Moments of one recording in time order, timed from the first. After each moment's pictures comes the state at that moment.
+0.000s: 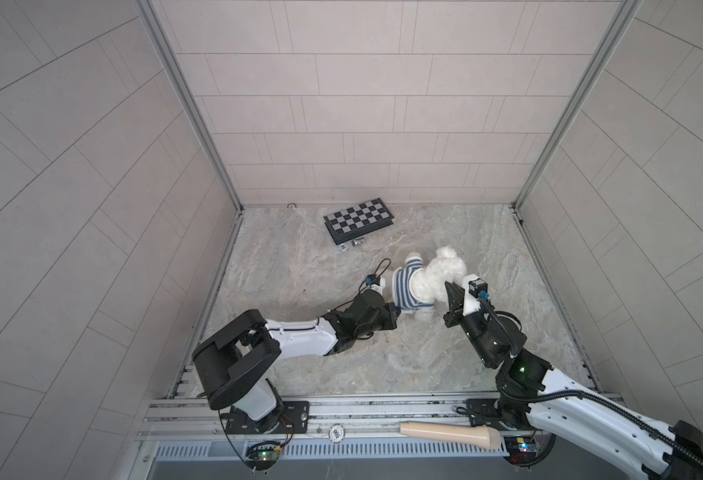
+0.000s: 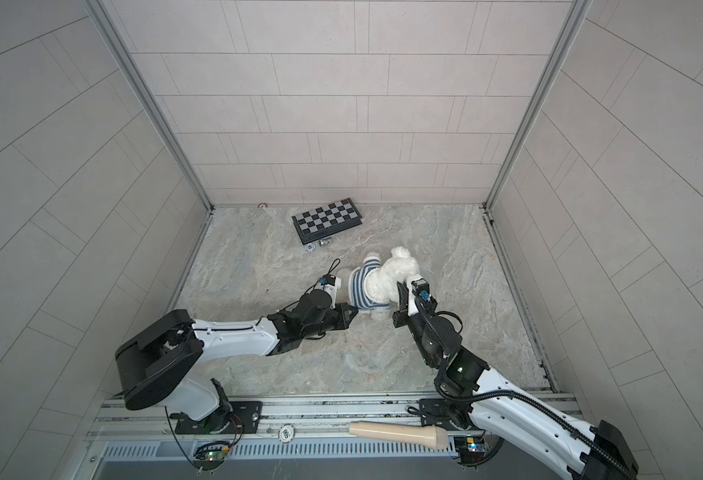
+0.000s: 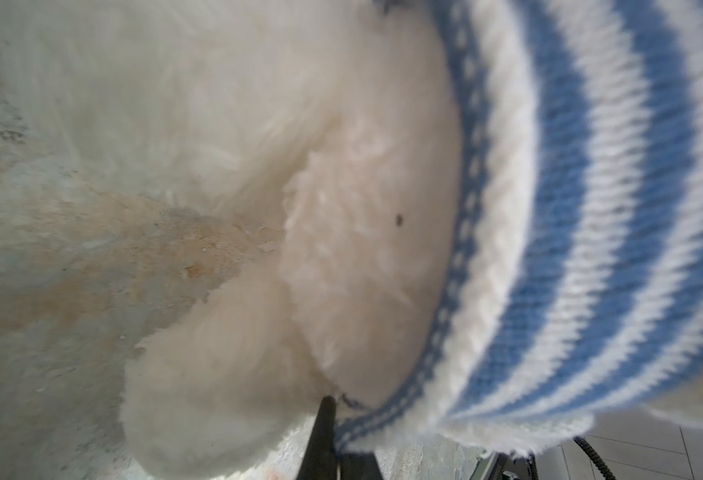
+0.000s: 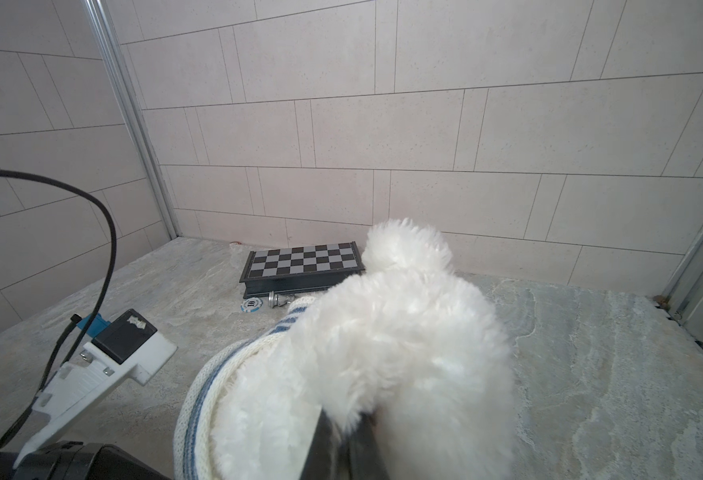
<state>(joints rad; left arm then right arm) -0.91 1.54 0.64 0.33 0.01 -0.91 0.78 0.60 0.27 0.32 0.50 0.07</state>
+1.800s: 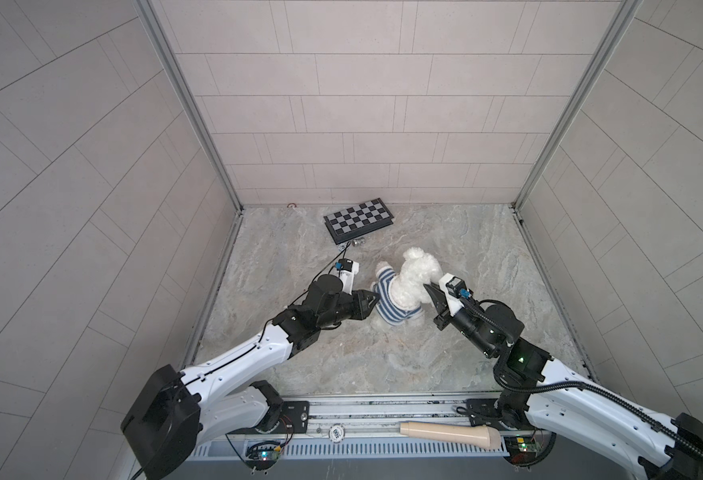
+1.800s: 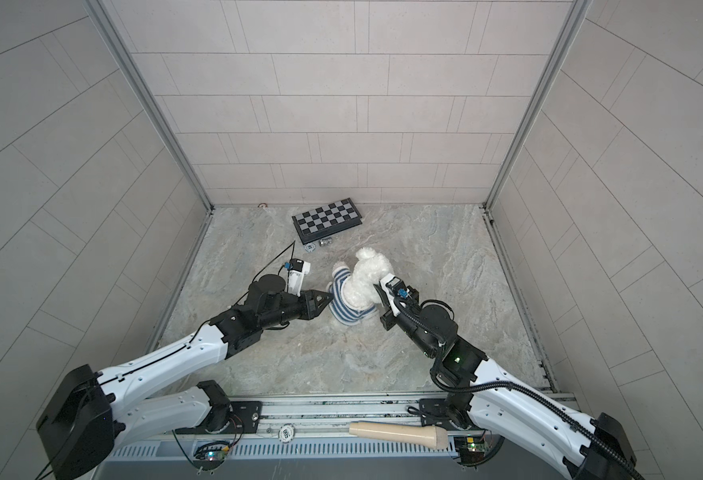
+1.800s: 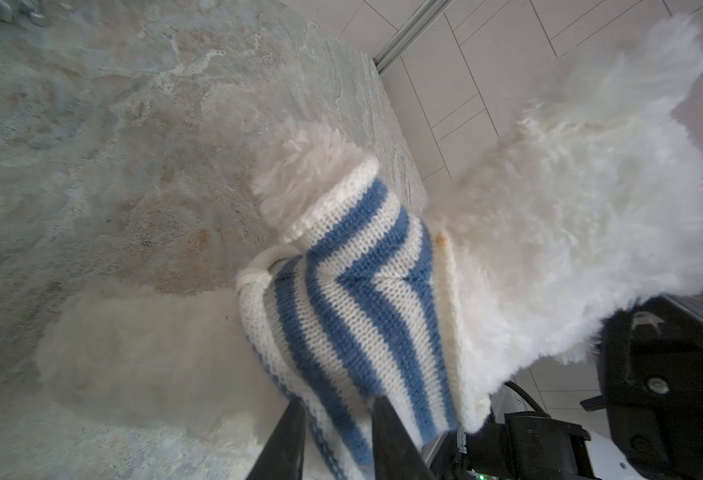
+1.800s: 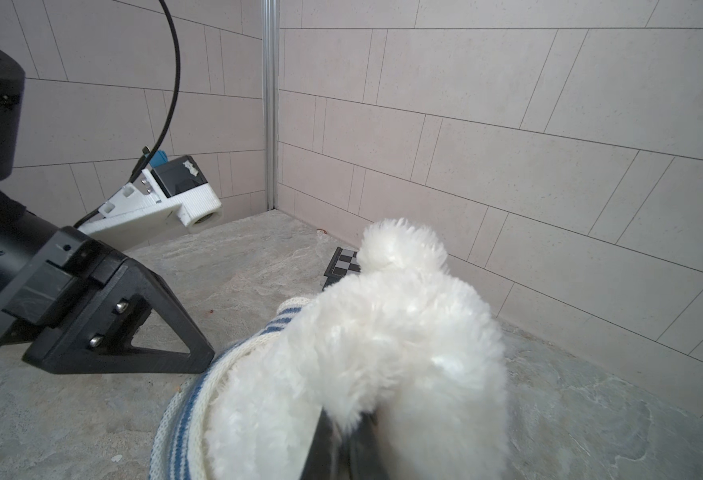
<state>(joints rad) -0.72 1.12 0.61 0.04 0.23 -0.73 0.78 0.69 0.40 0.26 0.17 -0.11</state>
